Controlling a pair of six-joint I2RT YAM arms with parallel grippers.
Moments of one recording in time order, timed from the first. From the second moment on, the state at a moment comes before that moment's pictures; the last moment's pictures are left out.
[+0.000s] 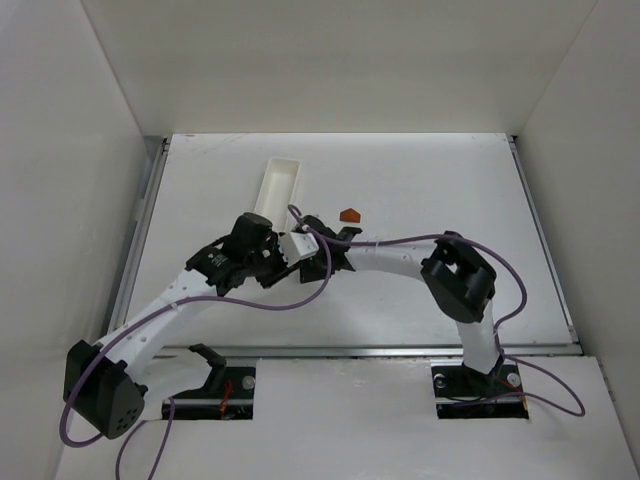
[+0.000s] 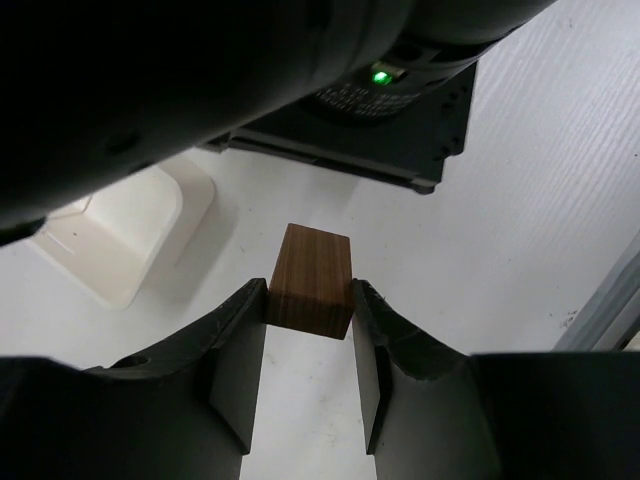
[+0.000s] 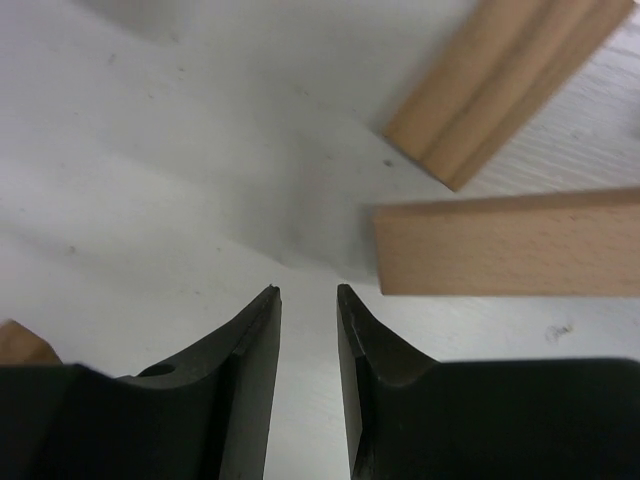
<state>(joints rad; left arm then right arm) -0.59 1.06 0.83 -0.62 0.18 0.55 0.96 2.00 1.42 -0.45 0.08 0.68</state>
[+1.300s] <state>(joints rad) -0.64 1.44 0.95 -0.54 0.20 0.66 0.65 1.82 1.23 -0.39 0.16 0.68</state>
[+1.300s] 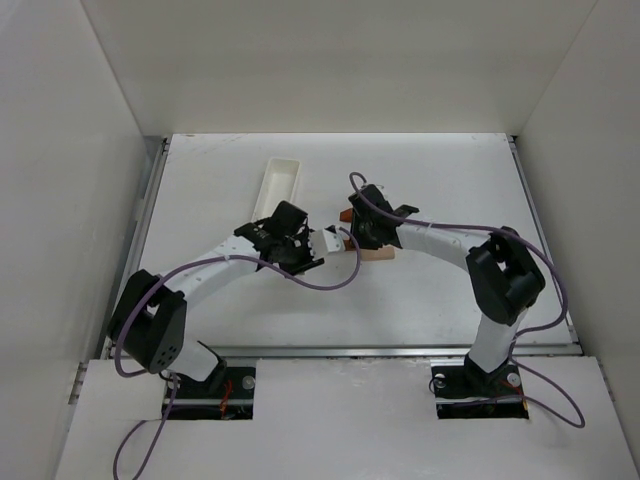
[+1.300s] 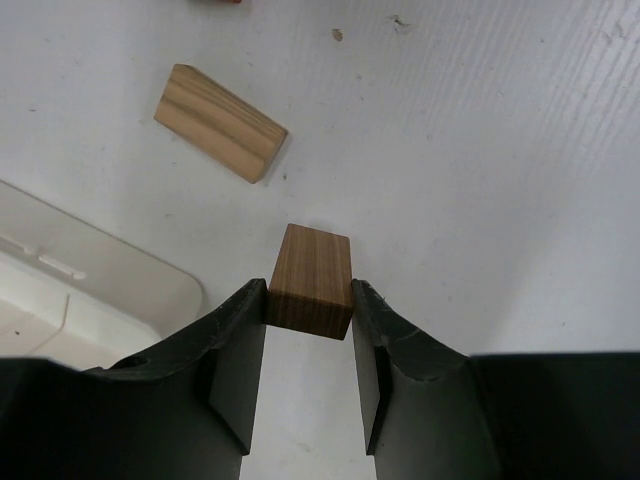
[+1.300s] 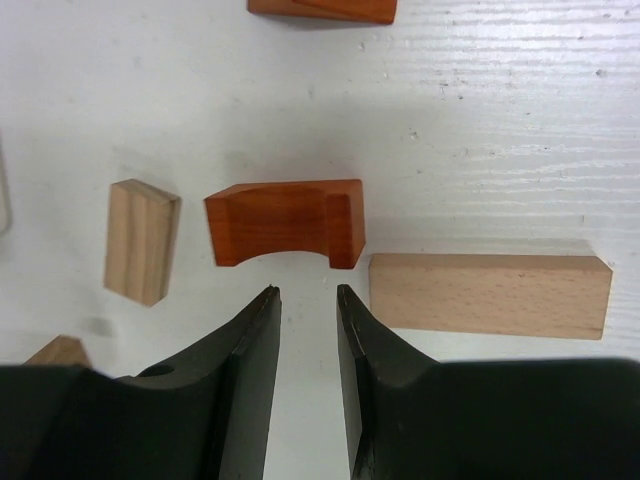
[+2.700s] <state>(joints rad) -0.63 1.51 0.96 -0.52 0.19 0.66 0.65 1.77 1.22 -0.38 0.16 0.67</state>
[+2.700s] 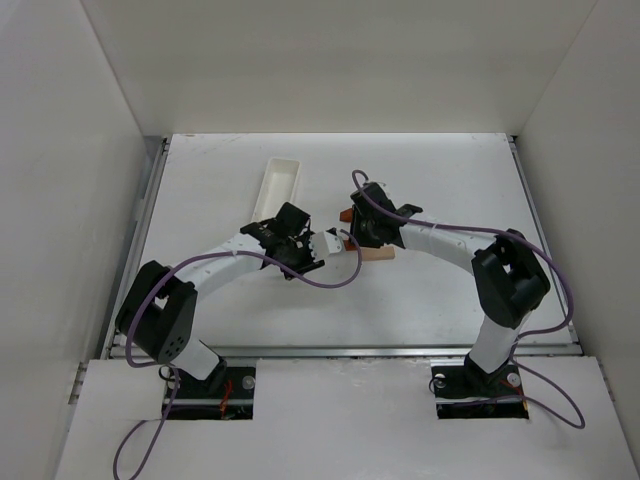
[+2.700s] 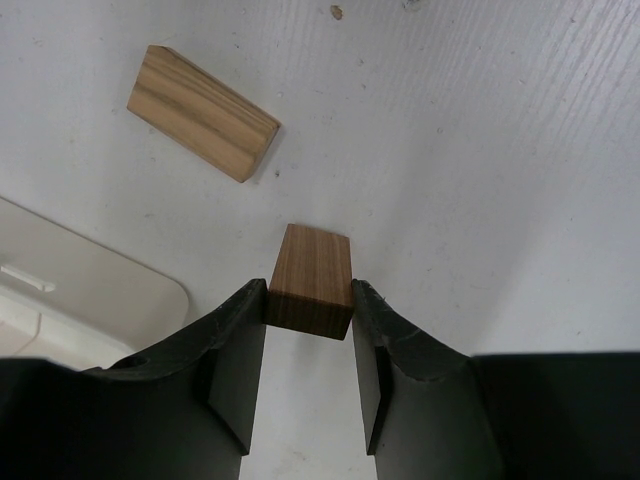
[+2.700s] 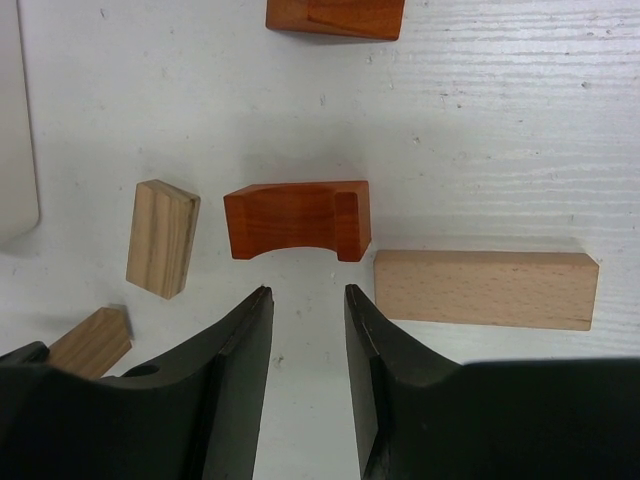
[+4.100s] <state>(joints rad) -0.63 1.49 0.93 -0.53 0.19 0.75 0.65 1.77 1.21 -0.38 0.16 0.67</state>
